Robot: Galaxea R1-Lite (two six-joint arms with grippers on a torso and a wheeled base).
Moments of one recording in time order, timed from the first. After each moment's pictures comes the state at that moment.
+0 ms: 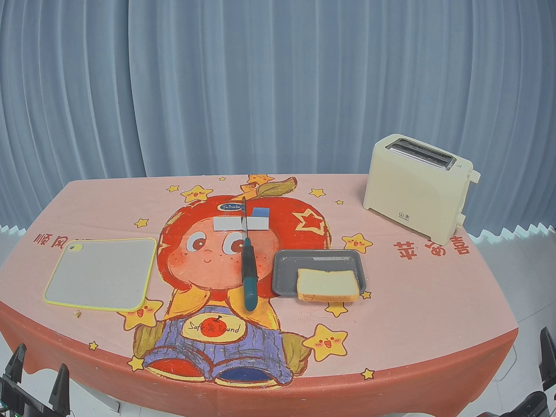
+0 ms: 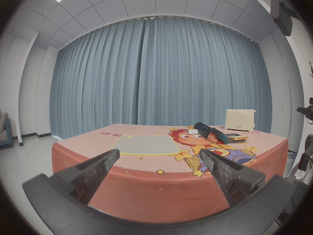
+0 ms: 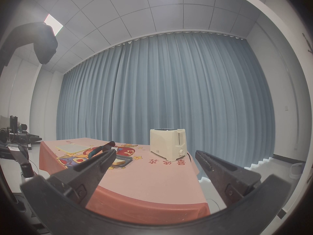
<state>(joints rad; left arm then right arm) 0.00 0.02 -0.02 0.00 0.03 -0.02 0.09 0.10 -0.13 -0.09 0.08 0.04</state>
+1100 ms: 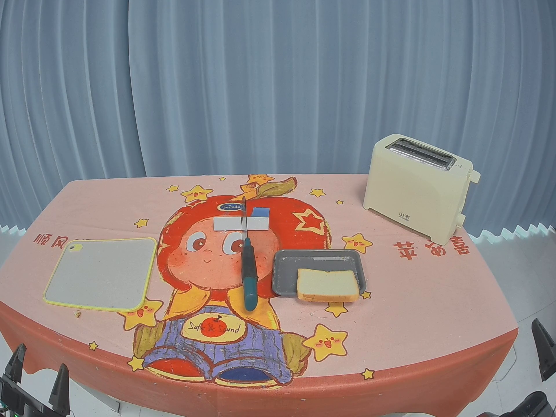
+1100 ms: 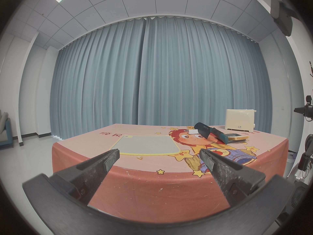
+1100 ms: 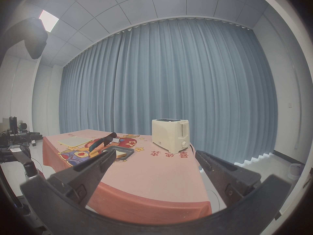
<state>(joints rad) 0.00 0.02 -0.02 0.00 0.03 -0.02 0.10 0.28 -0.17 -0.09 0.10 0.02</state>
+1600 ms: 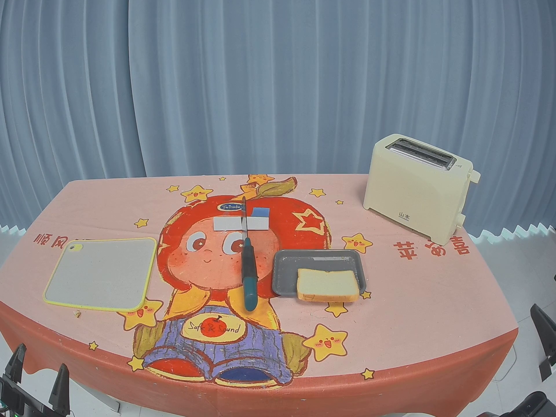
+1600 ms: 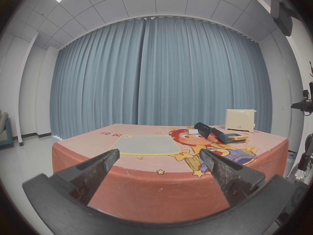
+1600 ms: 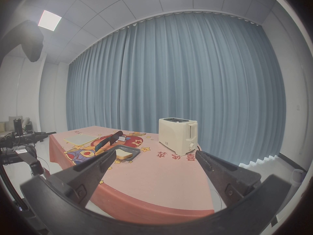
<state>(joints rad) 0.00 0.02 -0.02 0.00 0.03 -0.02 0.10 0.44 -0.27 -0.10 0.18 0.00</state>
